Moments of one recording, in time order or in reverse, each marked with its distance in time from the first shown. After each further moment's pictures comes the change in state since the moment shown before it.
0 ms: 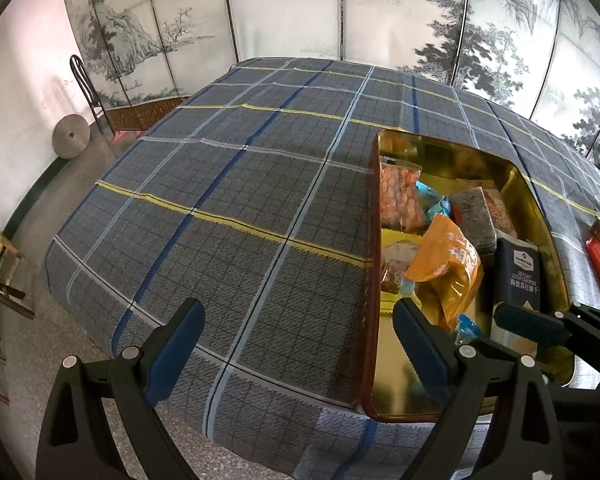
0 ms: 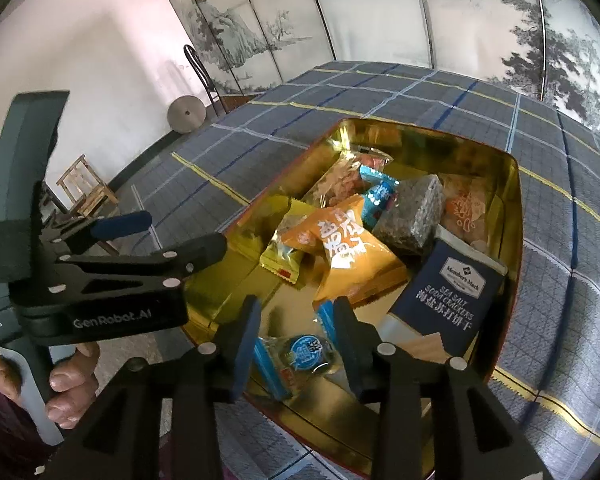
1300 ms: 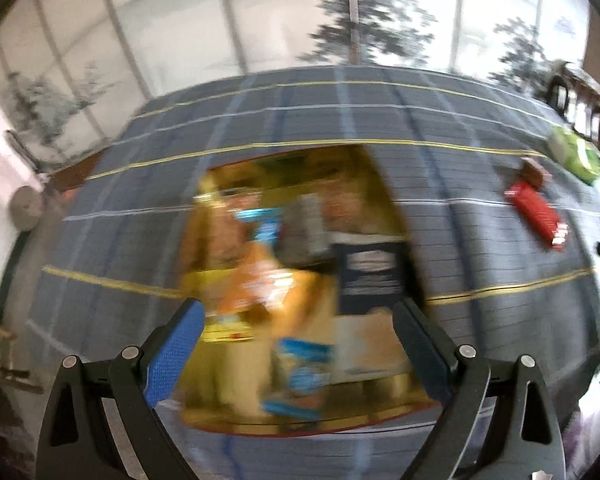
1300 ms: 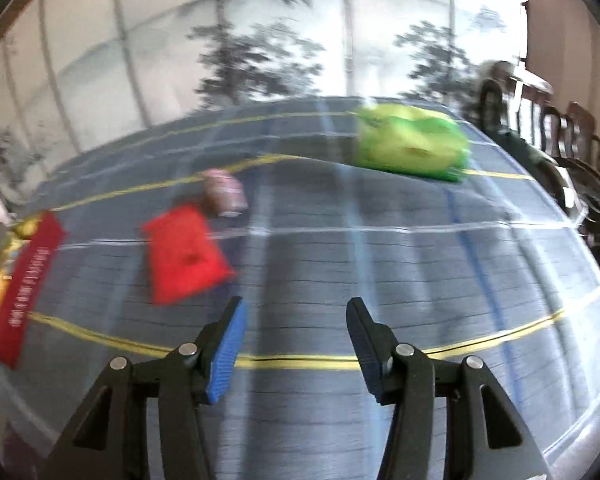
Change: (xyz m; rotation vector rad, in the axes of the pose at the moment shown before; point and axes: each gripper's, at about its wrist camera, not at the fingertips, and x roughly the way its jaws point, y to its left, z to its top) left arm -0.029 -0.137 0.024 0.292 0.035 -0.144; right arm -0.208 -0.283 -0.158 0.489 -0.201 -0.706
